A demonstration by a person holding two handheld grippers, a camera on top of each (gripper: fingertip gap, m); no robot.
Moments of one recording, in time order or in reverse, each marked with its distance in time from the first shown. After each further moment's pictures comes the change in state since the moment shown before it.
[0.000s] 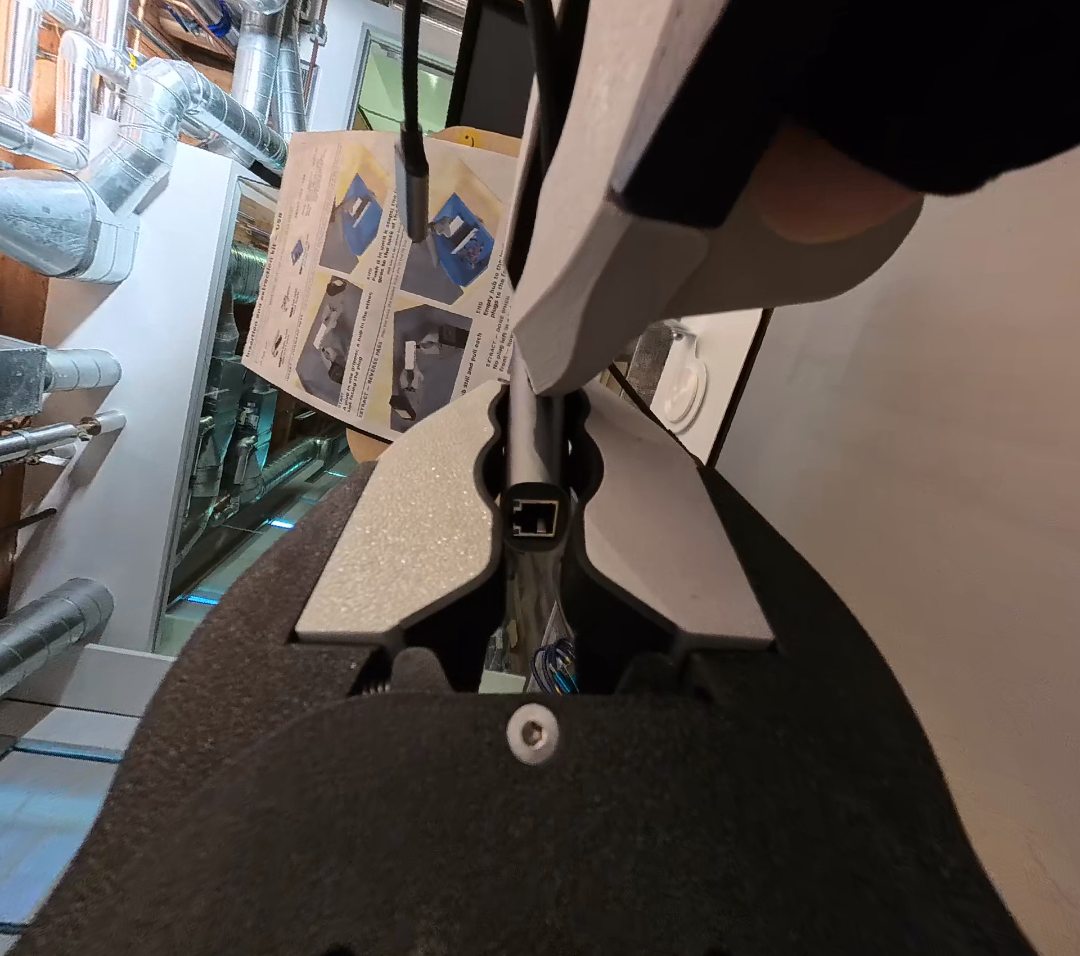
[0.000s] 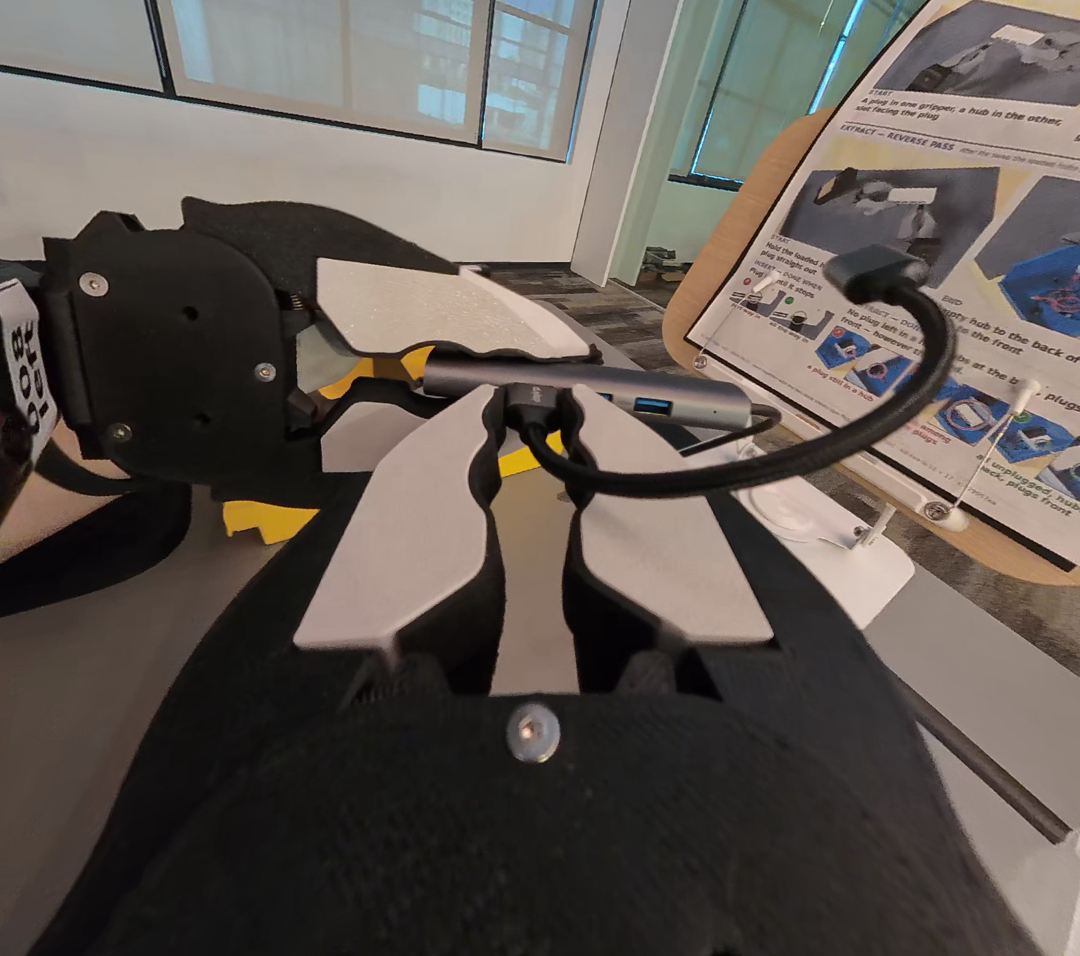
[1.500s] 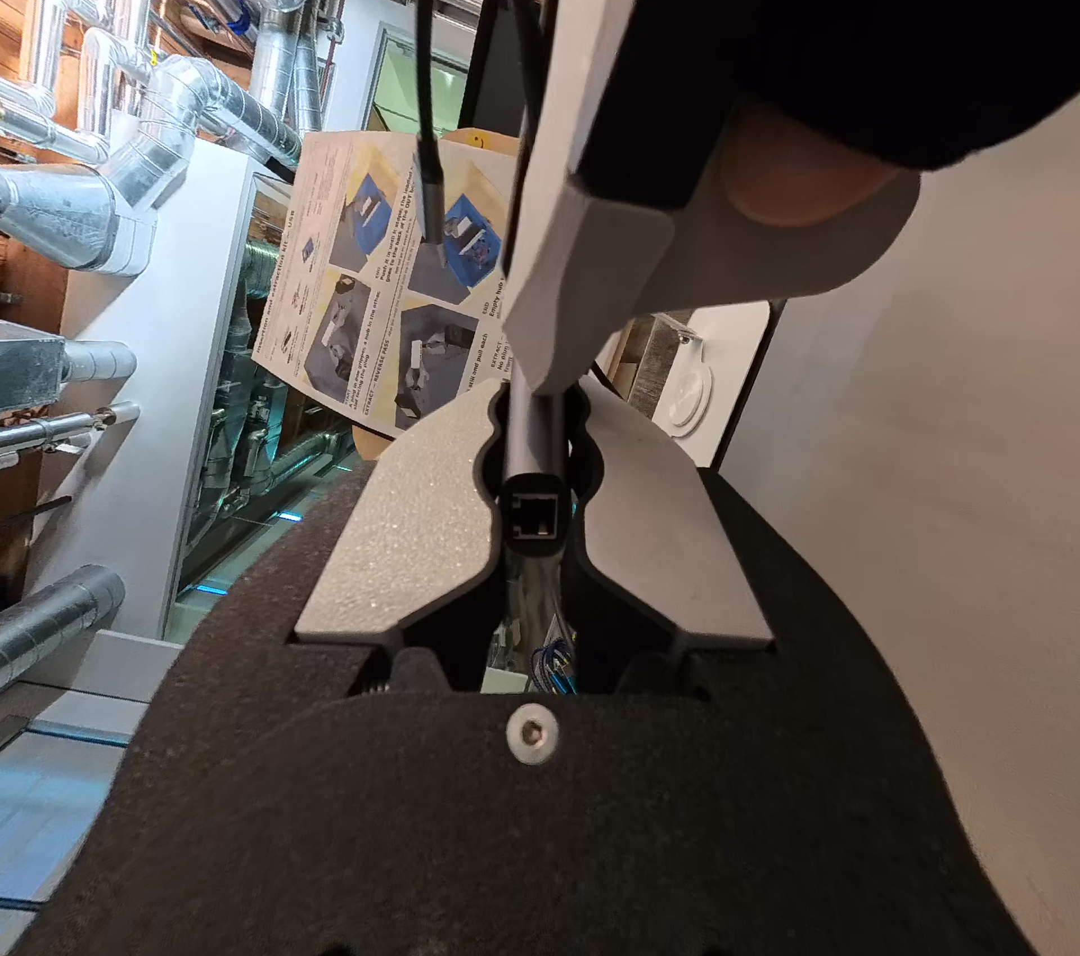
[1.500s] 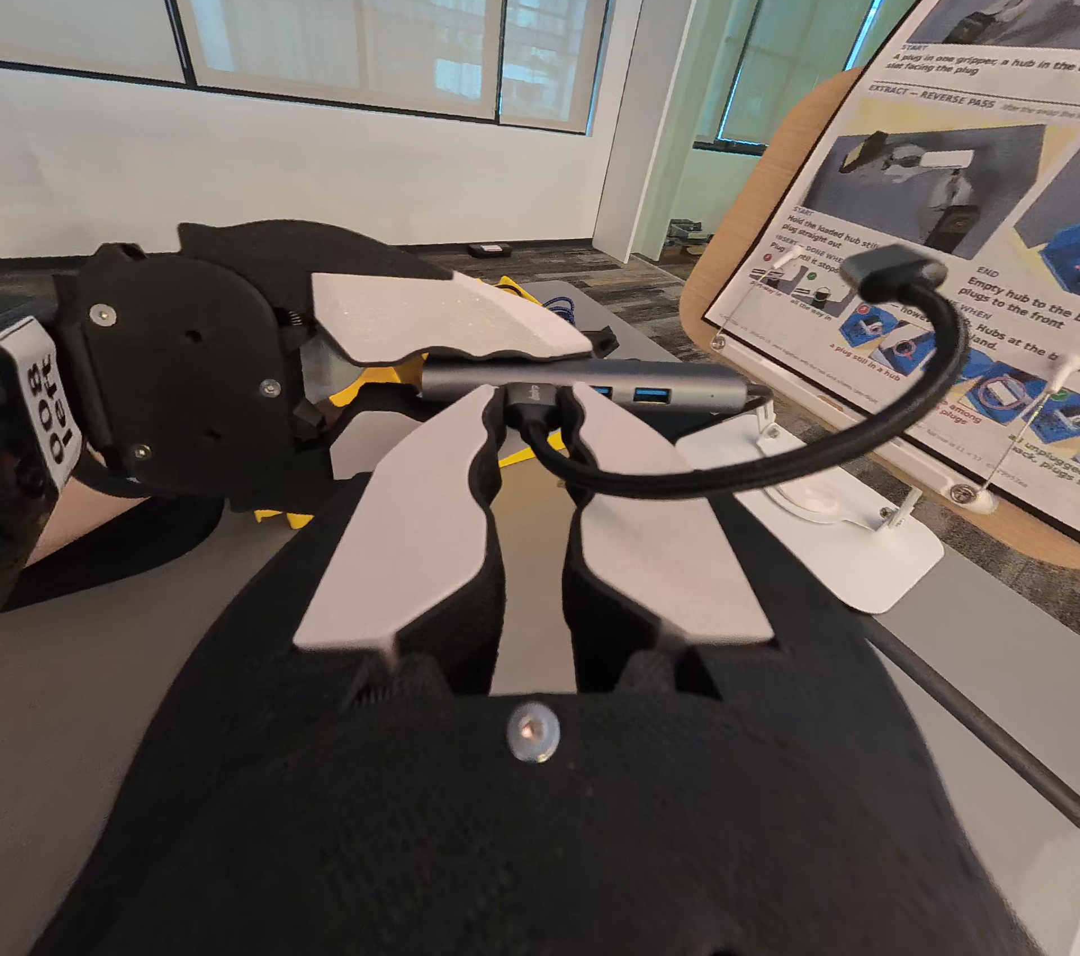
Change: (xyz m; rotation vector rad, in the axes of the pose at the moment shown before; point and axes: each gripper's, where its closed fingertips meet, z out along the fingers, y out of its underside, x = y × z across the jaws) left arm 0.002 -0.002 -0.001 -0.002 -0.027 -0.008; right arm -0.001 0.002 -0.002 -0.045 -0.033 0.043
